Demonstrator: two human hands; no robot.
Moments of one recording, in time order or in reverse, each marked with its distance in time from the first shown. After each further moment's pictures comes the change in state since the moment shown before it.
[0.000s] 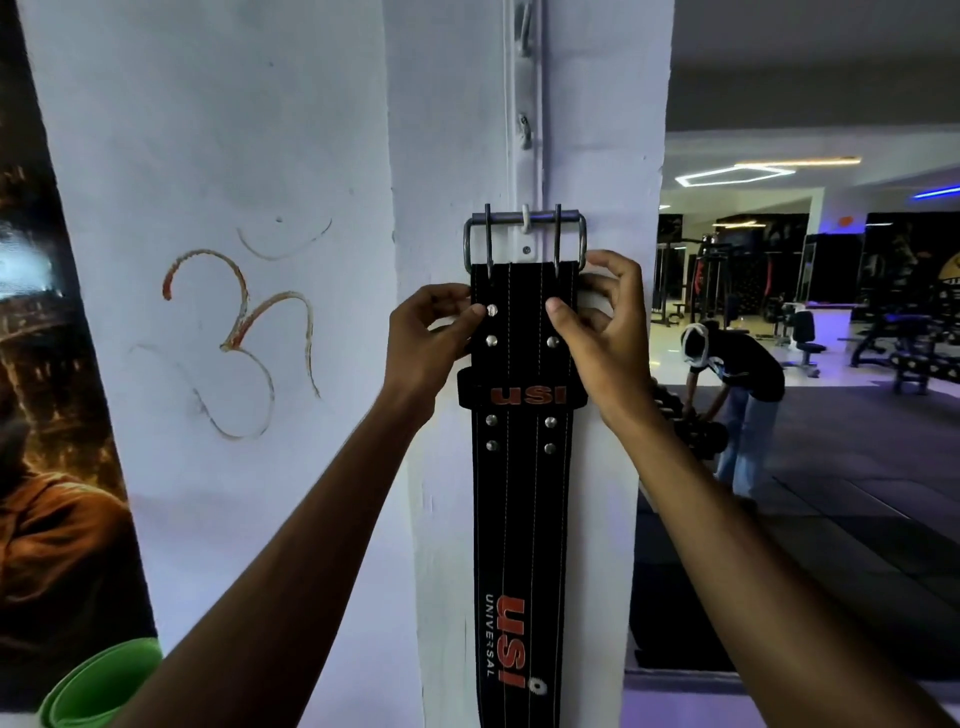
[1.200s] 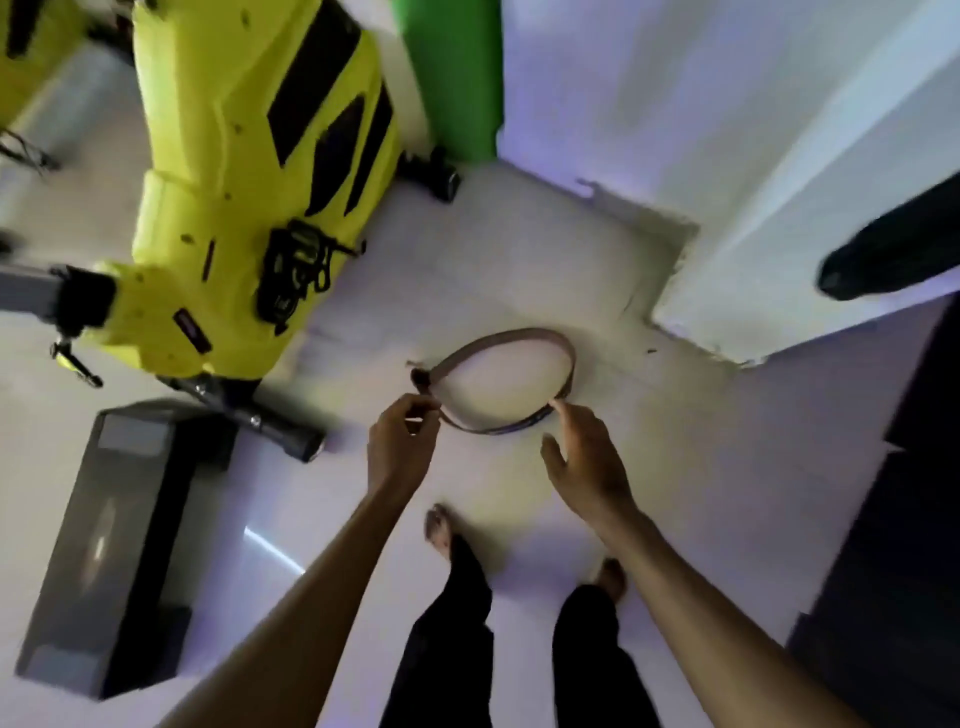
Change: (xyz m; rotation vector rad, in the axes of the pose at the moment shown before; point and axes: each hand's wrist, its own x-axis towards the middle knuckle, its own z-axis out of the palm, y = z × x) left_hand -0.773 -0.183 -0.441 0.790 0.299 -1.319; right_hand -0.862 -0.052 0.114 -0.453 -1.335 0.879
